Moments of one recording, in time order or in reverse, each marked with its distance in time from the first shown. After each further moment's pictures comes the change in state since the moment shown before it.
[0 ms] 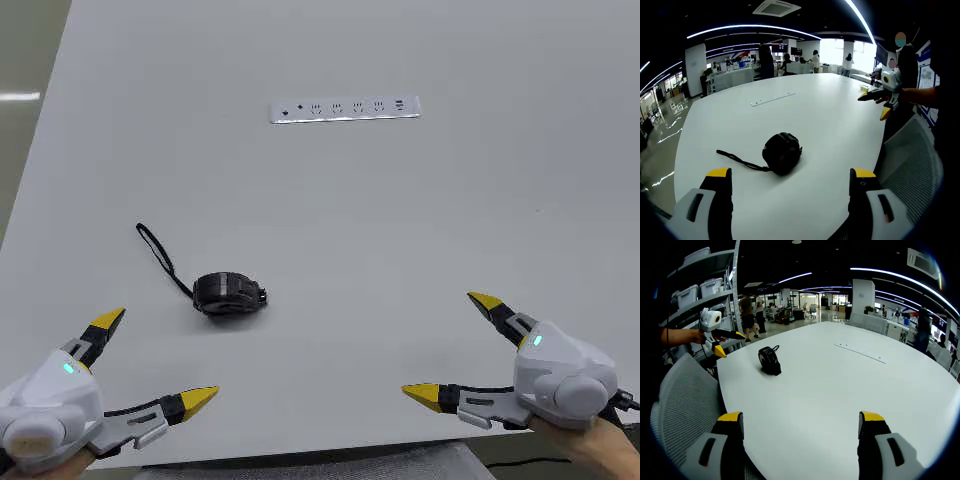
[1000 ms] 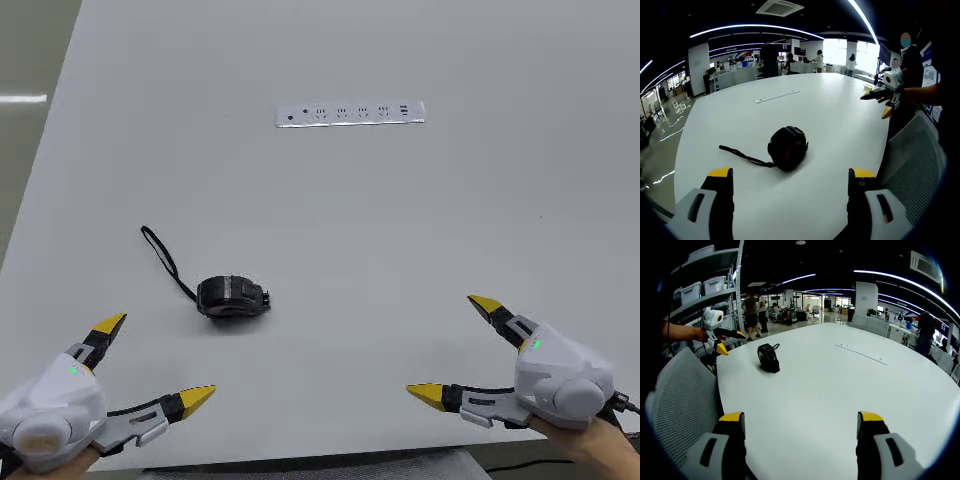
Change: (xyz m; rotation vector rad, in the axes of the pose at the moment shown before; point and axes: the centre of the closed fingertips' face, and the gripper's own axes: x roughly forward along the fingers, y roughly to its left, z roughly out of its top) left arm 0.005 0.014 -0.017 -0.007 0.003 0.023; right arm 0.006 -0.007 -0.007 -0.036 -0.004 0.012
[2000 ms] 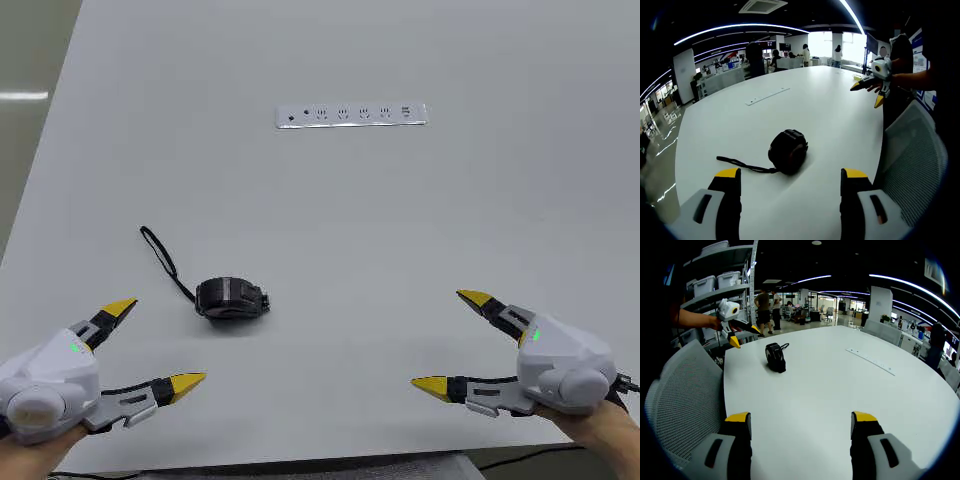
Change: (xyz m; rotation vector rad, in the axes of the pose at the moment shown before) left arm 0.011 0.009 0.011 0.119 0.046 -0.089; right arm 0.007 -0.005 0.010 -0.101 0.001 0.100
